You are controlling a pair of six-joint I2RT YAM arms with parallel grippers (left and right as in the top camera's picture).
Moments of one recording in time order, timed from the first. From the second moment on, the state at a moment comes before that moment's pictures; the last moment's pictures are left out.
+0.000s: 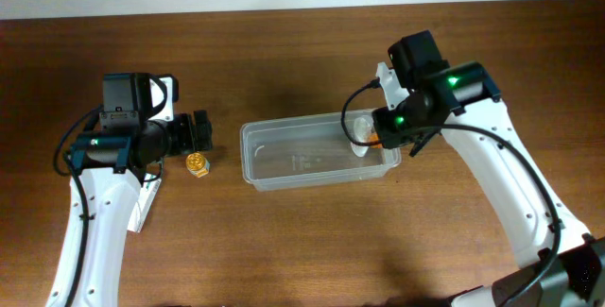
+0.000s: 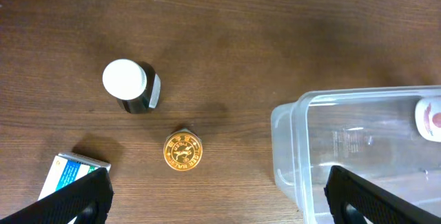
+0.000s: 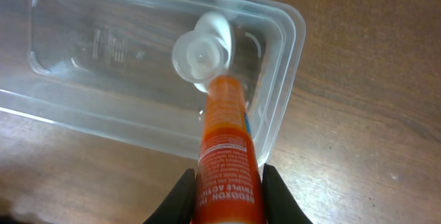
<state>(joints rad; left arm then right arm) 0.01 1.37 1.22 -0.87 0.12 -0.10 0.29 1.63 1.53 -1.22 -0.07 0.02</state>
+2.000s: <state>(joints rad) 0.01 1.37 1.22 -0.87 0.12 -0.10 0.29 1.69 1.37 -1.09 0.00 0.02</state>
